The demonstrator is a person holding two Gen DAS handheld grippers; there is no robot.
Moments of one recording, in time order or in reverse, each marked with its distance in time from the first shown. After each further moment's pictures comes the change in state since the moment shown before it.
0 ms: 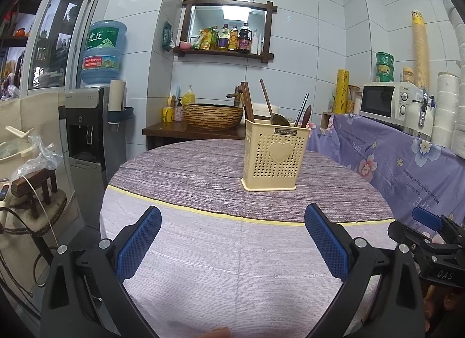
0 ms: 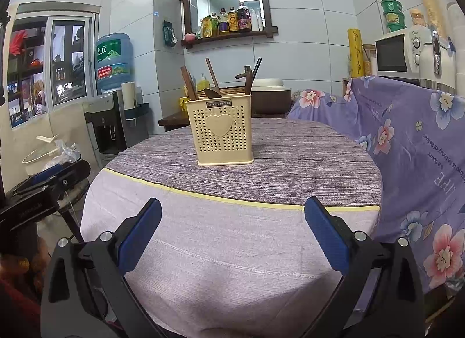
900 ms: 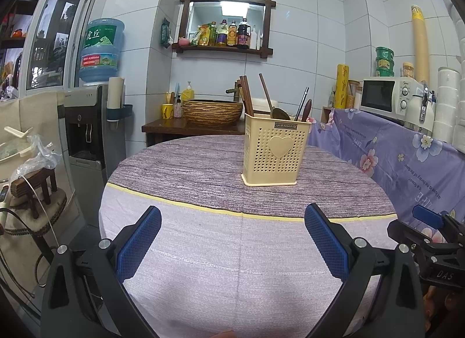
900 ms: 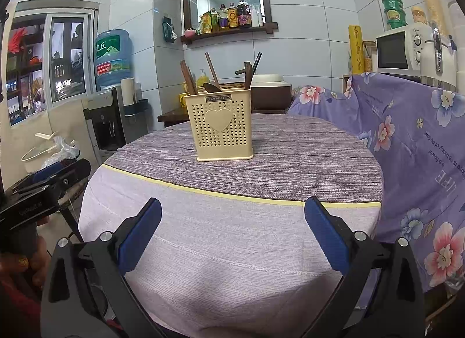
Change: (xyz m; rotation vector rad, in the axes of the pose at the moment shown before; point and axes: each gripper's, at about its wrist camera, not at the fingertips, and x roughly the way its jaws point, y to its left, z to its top) left arm 0.006 -0.004 -0.003 0.010 0.024 0.004; right arm 0.005 0.000 -0.003 0.001 0.021 -0.003
